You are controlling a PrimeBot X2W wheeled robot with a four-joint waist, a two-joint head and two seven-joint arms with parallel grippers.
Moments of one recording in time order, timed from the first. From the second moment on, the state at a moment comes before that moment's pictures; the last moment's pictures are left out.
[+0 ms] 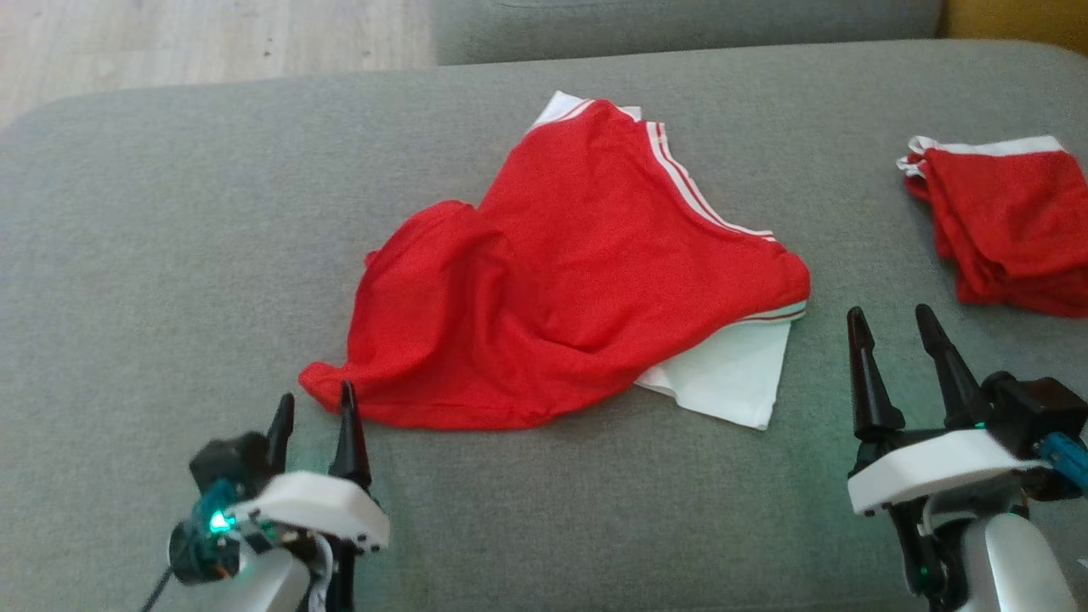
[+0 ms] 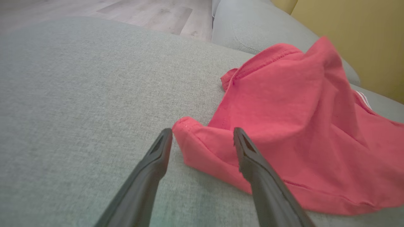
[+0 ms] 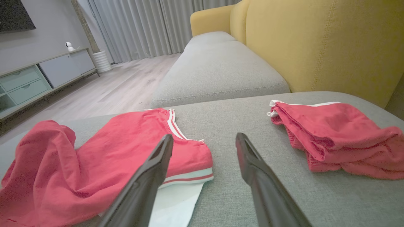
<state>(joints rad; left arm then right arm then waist) -0.21 0.26 -0.56 0.40 -0.80 0.27 -0.19 -0.03 -0.04 -0.02 0.08 0.18 0.13 -0.02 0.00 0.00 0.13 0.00</state>
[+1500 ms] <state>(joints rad) -0.12 0.21 -0.35 0.43 -0.74 0.21 -0.25 -0.03 -0.04 -0.04 0.11 0.18 0.13 -0.02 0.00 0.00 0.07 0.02</state>
